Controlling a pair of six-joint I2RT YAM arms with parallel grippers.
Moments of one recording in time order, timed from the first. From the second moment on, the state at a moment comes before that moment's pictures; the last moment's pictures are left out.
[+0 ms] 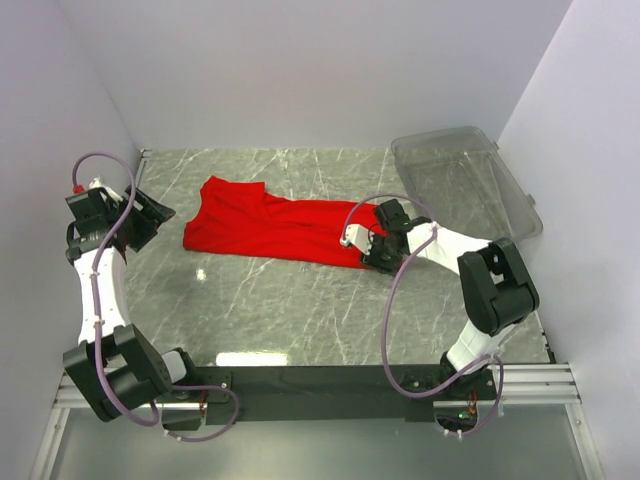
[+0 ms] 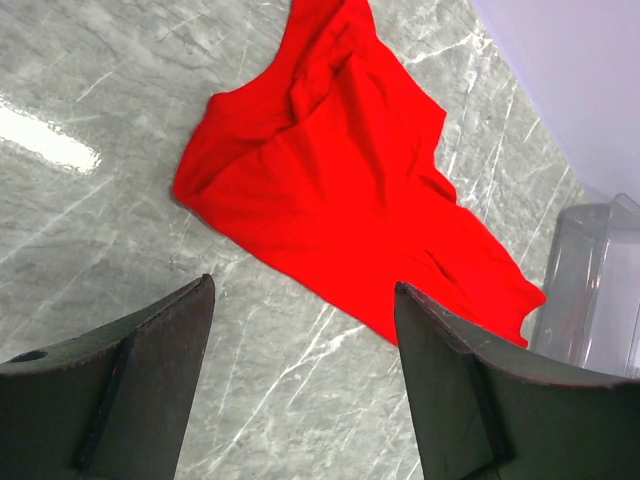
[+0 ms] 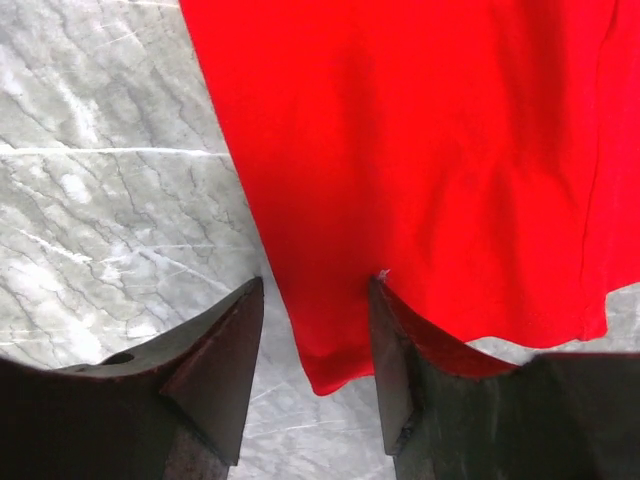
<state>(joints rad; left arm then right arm) 0.46 1.20 1.00 -0.48 0.43 -0.52 0.41 1.69 0.99 -0.50 -0.15 -0.88</state>
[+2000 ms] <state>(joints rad) 0.46 0.98 0.63 -0.46 0.61 -0.70 0.66 1.85 1.79 -0.73 -0.47 -0.13</state>
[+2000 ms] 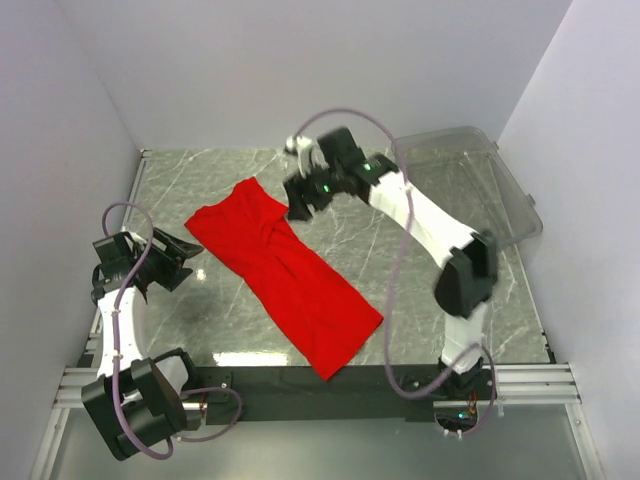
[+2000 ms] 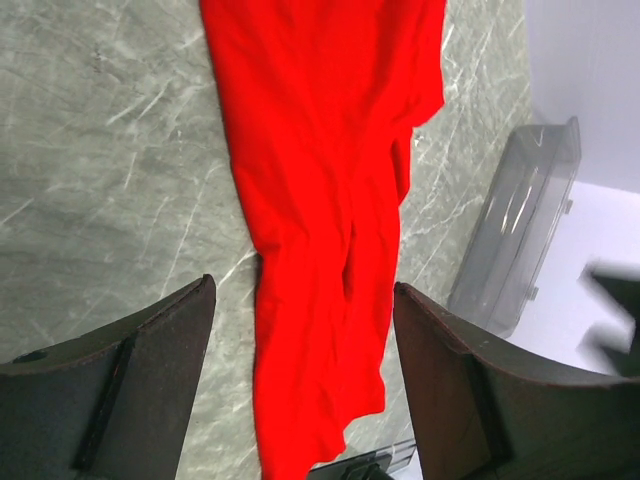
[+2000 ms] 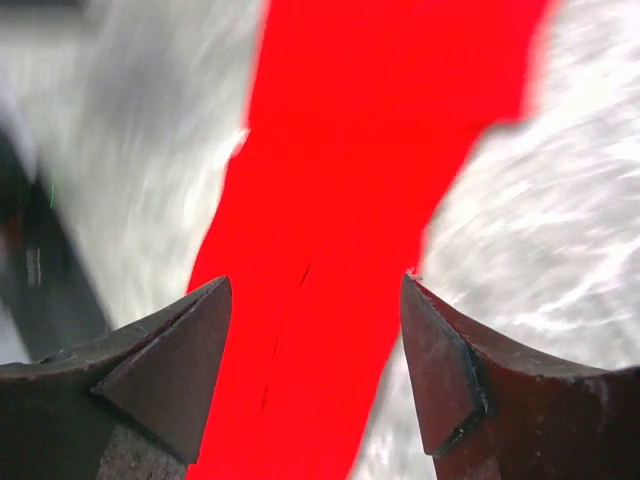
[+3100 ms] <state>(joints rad) 0.39 0.98 0.54 -0.36 0.60 -0.86 0.56 2.61 2.30 -0.55 -0.49 0.60</state>
